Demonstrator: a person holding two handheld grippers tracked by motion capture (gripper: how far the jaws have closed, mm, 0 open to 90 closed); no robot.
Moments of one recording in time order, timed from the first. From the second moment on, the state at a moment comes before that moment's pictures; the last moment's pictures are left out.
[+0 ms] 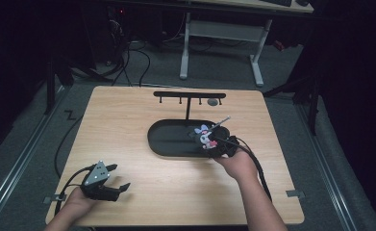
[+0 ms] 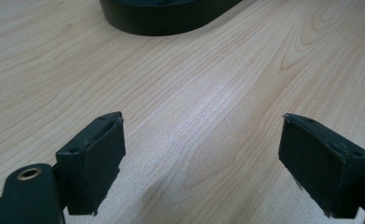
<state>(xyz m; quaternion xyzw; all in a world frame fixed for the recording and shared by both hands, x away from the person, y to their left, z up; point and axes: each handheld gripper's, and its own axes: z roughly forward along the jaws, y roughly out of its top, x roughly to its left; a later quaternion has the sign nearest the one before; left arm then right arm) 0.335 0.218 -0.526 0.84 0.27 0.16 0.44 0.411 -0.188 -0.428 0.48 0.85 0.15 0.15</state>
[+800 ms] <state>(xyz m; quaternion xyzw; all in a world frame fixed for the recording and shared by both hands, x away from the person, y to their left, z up) 0.335 0.219 -0.526 0.84 0.27 0.16 0.44 0.449 -0.162 -0.442 0.49 0.84 0.15 0.16</state>
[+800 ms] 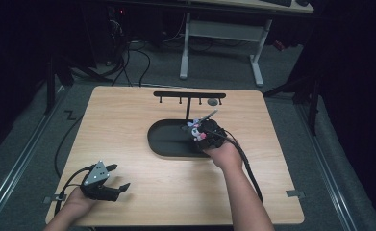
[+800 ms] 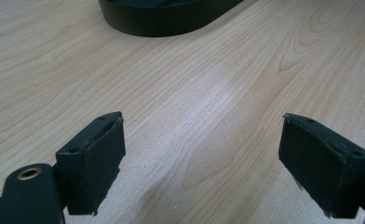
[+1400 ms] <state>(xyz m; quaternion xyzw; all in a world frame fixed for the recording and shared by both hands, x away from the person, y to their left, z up) 0.335 0.219 -0.526 0.84 0.27 0.16 0.44 0.459 -0.167 -0.457 0.51 0.84 0.13 0.15</state>
